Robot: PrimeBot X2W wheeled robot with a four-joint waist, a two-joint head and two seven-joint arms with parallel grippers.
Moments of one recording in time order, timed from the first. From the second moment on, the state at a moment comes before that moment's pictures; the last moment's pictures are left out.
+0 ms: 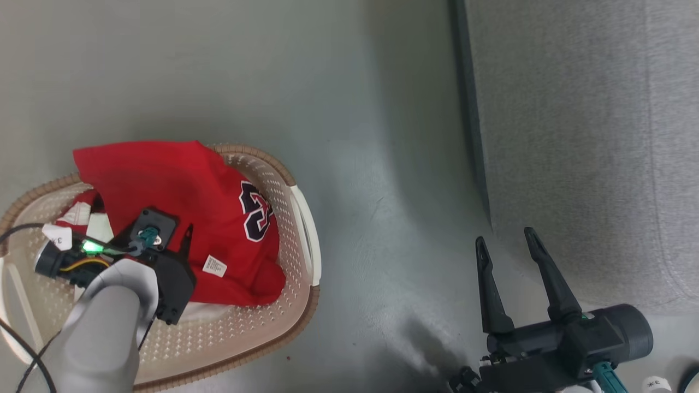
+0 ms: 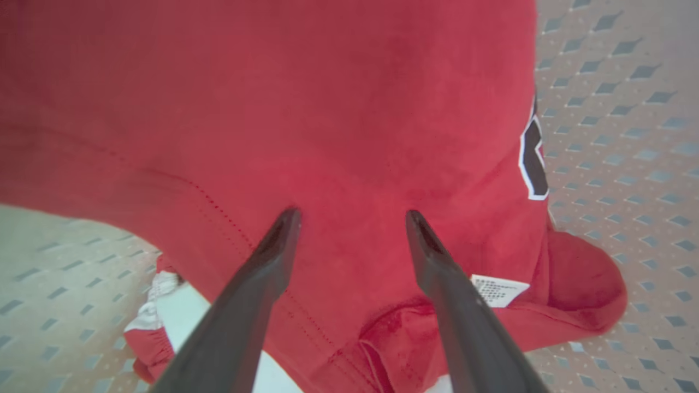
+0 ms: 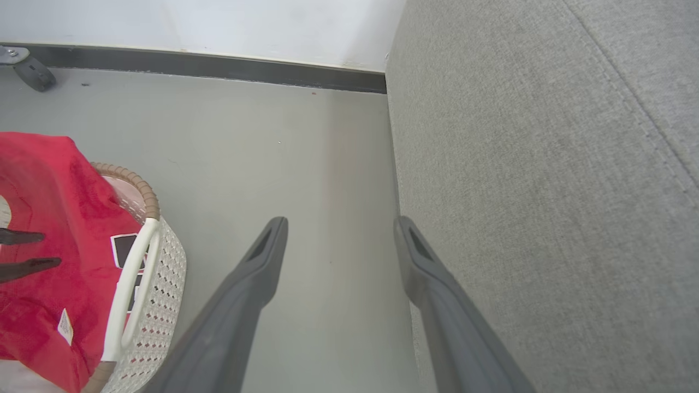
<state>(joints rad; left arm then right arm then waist) -0.74 0.23 -0.34 0.96 -0.03 -0.12 -0.06 -0.16 -0.05 0.28 -0.01 0.04 -0.12 -0.25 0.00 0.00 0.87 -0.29</state>
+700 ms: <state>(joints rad) -0.87 0.18 -0.43 1.14 0.07 -0.06 0.01 -0.18 -0.05 0.31 -0.12 0.00 -0.12 -0.25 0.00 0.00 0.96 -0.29</state>
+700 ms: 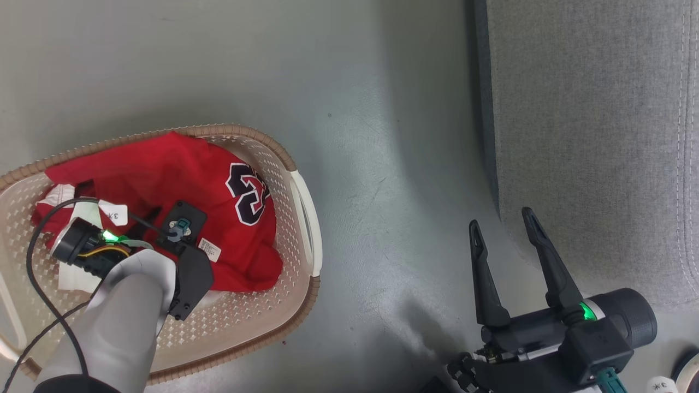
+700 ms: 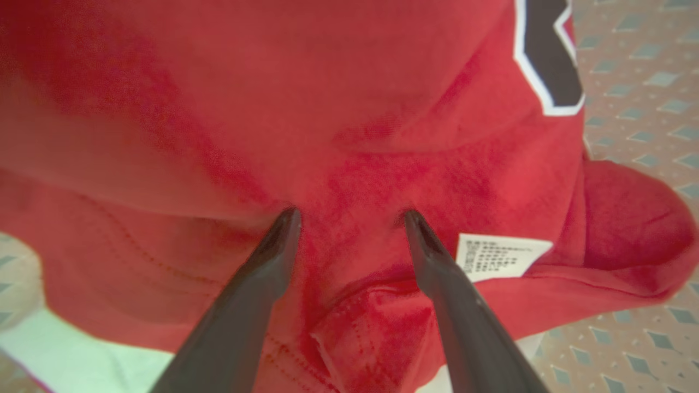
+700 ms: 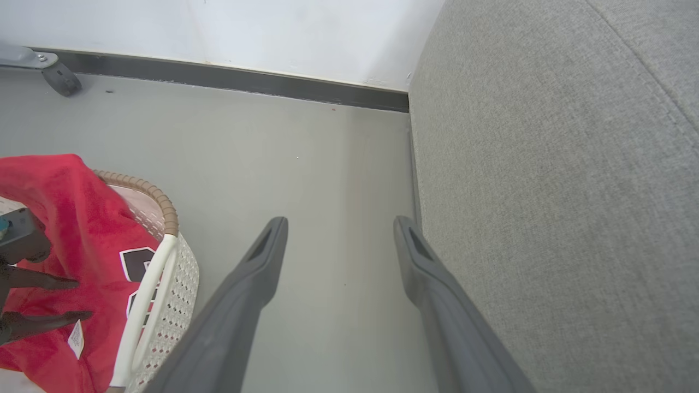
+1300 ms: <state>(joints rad) -0.92 0.14 -0.40 1.23 0.06 0.03 0.05 -0.13 -0.05 0.30 -0.21 -0.02 -0.12 -0.26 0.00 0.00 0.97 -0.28</state>
